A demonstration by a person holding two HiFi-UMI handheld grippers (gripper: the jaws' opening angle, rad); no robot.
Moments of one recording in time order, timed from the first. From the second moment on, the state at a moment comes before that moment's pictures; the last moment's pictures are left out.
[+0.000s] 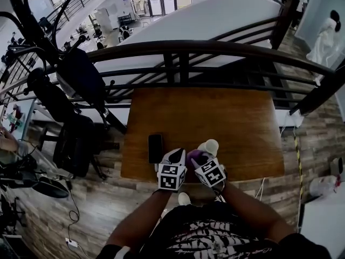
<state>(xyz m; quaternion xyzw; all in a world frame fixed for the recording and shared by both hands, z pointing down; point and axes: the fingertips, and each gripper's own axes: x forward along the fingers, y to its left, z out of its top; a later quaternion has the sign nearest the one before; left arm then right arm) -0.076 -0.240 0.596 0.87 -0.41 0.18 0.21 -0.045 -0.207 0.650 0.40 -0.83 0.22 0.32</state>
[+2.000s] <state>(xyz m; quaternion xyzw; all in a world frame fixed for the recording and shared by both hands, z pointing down) 0.023 -0.232 0.616 0.86 -0.42 0.18 0.24 0.286 -0.241 0.659 0.60 -0.69 0.18 0.36</state>
